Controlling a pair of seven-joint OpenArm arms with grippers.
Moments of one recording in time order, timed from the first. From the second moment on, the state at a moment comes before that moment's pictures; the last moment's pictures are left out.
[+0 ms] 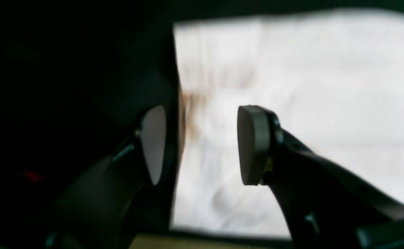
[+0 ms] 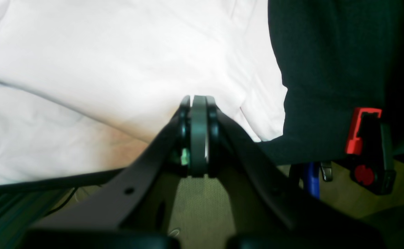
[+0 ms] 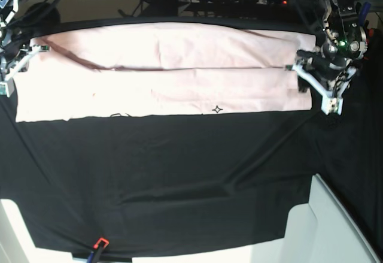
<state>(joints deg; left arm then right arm) 18.4 -10.4 -20.7 99.1 -8.1 -15.4 43.4 -13.8 -2.5 45.6 101.3 -2.1 40.8 -53.5</state>
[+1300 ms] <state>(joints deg) 22.6 -12.4 -30.0 100.9 -9.3 -16.1 41.5 -14.9 -2.7 45.7 101.3 -2.1 40.8 -53.6</state>
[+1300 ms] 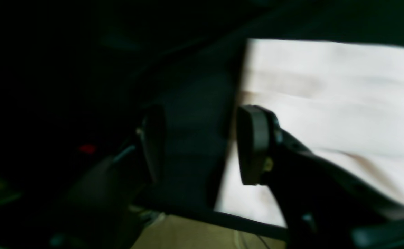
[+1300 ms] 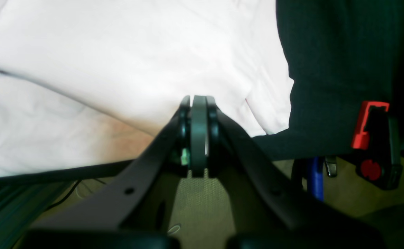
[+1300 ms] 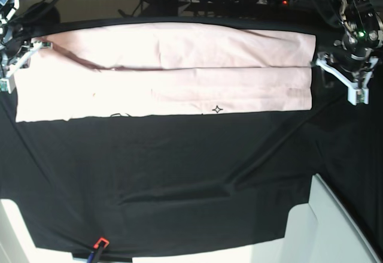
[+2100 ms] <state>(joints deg) 15.0 -21.8 -36.1 69.4 -35.6 -32.5 43.5 -15.3 -2.2 45.6 98.9 -2.0 40.8 -53.5</state>
